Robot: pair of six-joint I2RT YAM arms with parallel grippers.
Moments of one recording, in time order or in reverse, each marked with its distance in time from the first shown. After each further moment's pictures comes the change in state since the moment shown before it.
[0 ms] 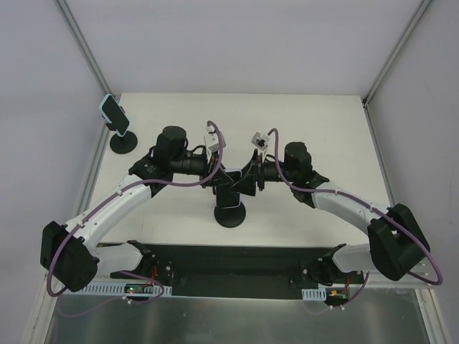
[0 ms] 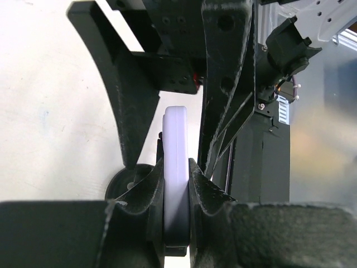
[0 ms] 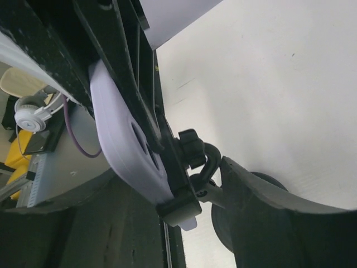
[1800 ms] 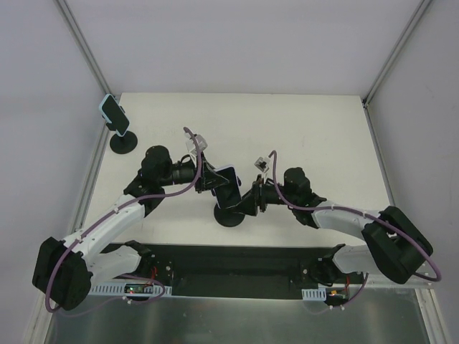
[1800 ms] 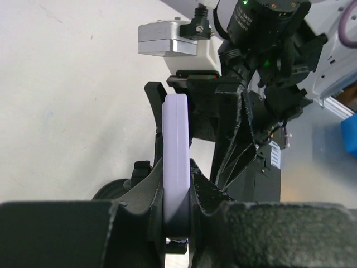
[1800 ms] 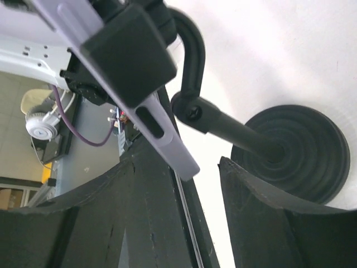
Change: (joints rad) left arm 0.056 -0.135 -0.290 0.414 -0.029 -0.305; right arm 0.061 -0.059 -0.281 0.140 0.105 0.148
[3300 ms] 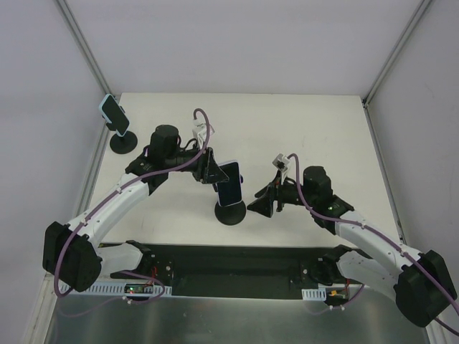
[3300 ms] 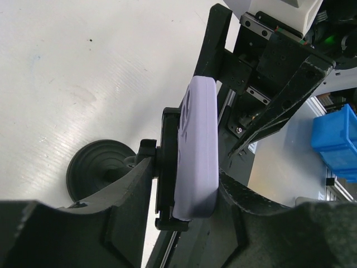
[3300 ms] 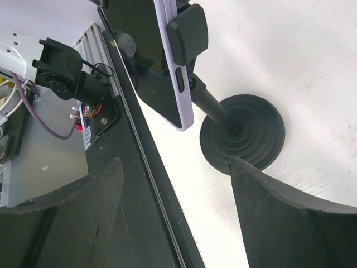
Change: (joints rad) left arm 0.041 0.120 0.216 -0.342 0.006 -0.045; right arm -0.095 -0.325 0.028 -0.415 0.069 -0.223
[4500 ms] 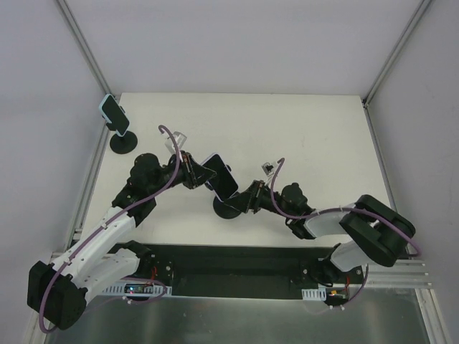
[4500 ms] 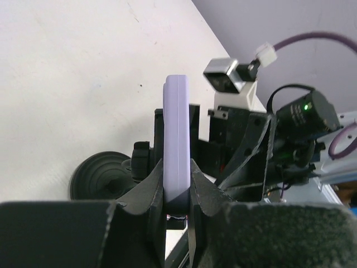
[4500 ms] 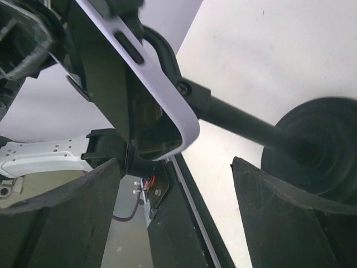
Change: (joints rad) left arm 0.003 -0.323 -0.319 0.287 -0.321 -0.245; right arm 0.214 0.465 -0.183 0.951 0.329 0.617
